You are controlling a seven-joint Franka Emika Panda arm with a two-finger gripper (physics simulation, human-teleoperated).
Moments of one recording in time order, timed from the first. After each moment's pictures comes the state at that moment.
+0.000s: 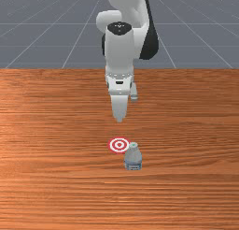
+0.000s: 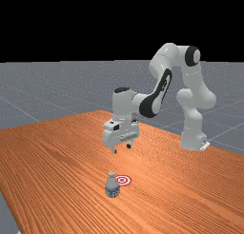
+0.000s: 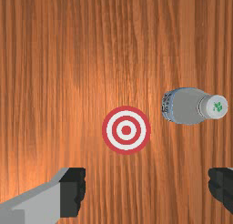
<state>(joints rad) 0.00 0.39 0.00 -1.96 0.00 2.36 -0.79</state>
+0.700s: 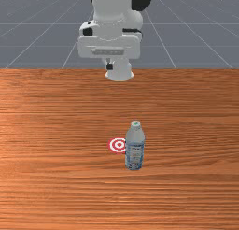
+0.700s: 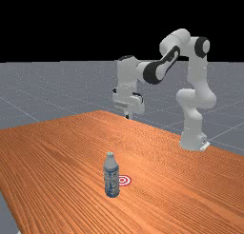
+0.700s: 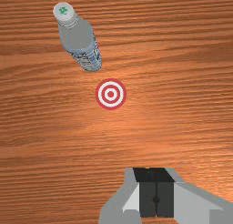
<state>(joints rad) 0.04 0.05 -0.10 -2.05 0.00 2.03 0.78</state>
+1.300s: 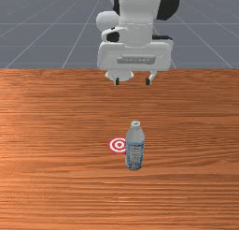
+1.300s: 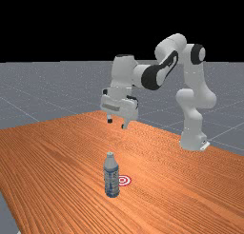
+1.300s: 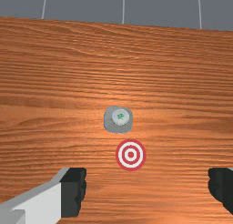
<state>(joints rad) 0.11 0.33 -0.05 -1.68 -0.02 2.15 0.81</state>
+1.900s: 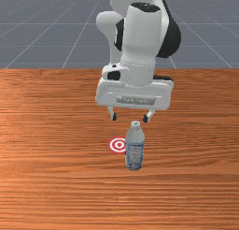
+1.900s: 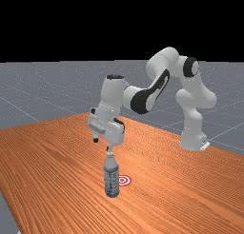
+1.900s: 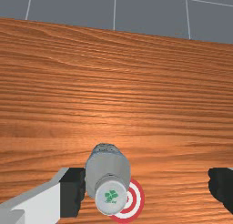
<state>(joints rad) 0.12 0.62 -0.08 -1.45 -0.09 2.24 0.86</state>
